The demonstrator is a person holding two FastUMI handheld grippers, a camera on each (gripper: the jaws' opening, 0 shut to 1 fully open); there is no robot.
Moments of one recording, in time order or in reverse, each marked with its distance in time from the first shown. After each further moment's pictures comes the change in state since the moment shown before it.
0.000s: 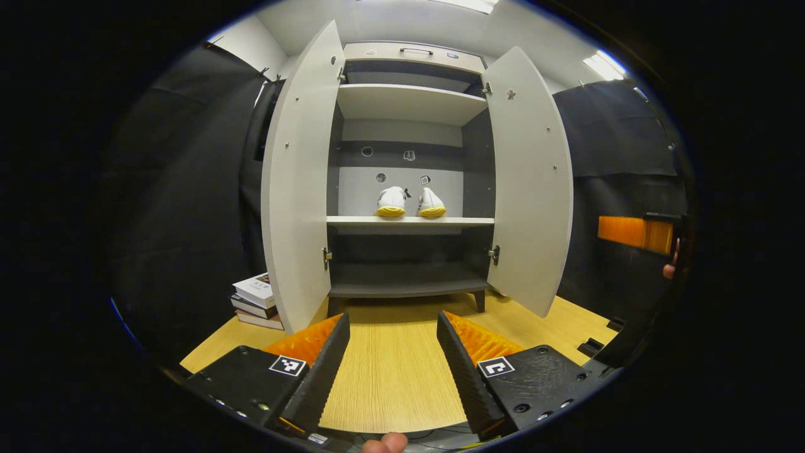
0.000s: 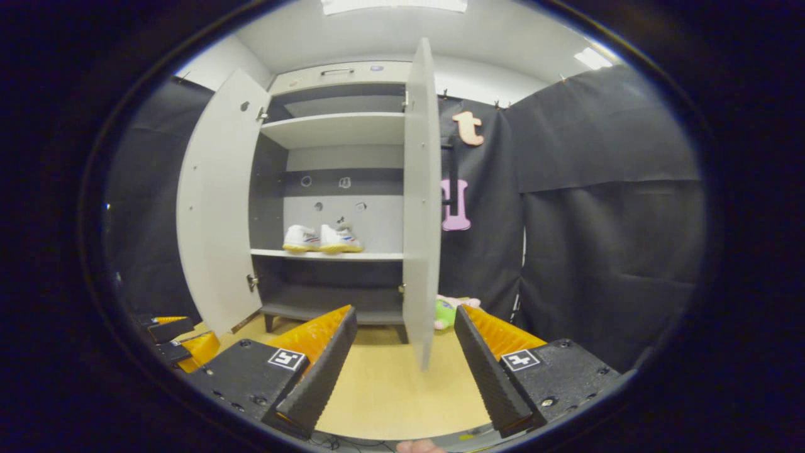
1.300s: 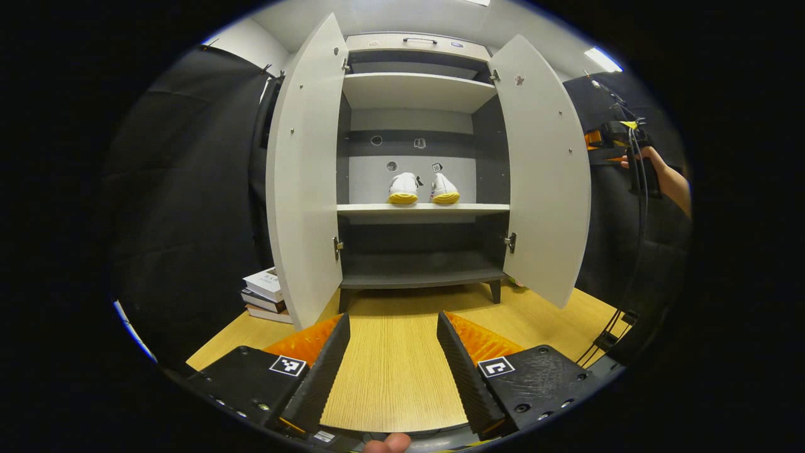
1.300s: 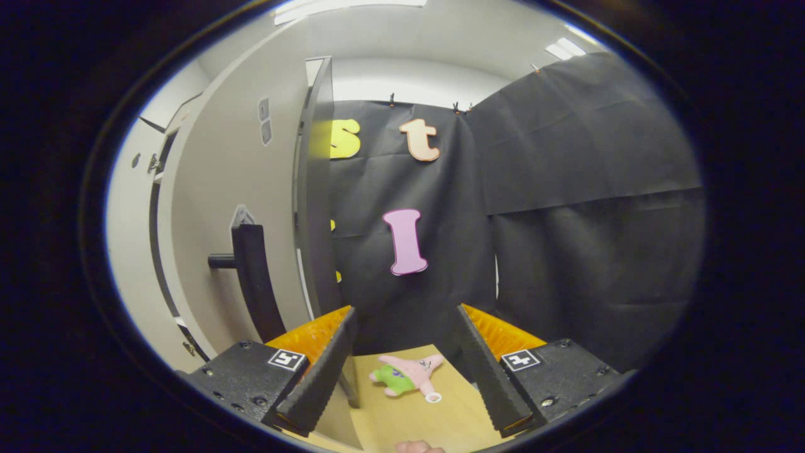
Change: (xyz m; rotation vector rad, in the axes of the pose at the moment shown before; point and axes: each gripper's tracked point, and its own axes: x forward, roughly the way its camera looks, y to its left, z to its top) left arm 0.013 0.011 -0.016 0.013 0.042 0.057; right arm 0.199 -0.125 0.147 0.090 -0.048 -0.100
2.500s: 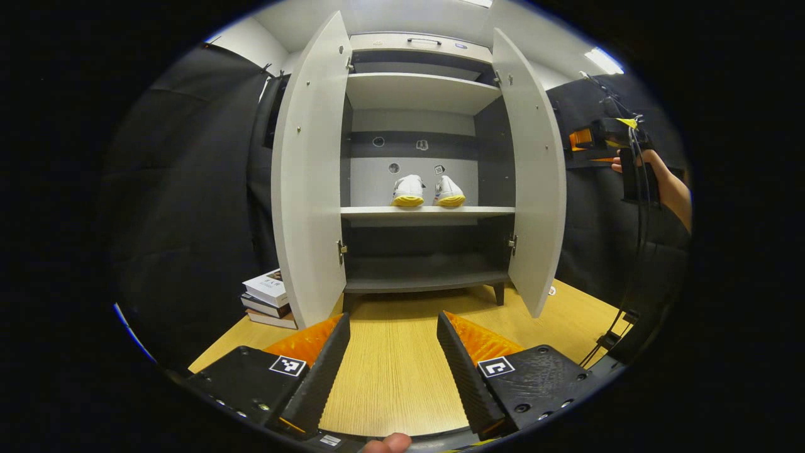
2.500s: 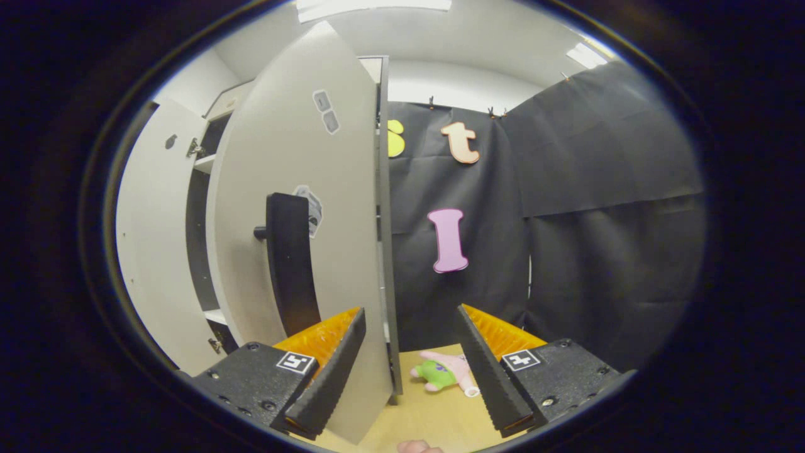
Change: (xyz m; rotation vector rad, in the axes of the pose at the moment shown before) left arm 0.007 0.022 0.005 0.002 -0.011 -0.011; right arm -0.032 0.117 -0.026 -0.037 -0.015 0.133
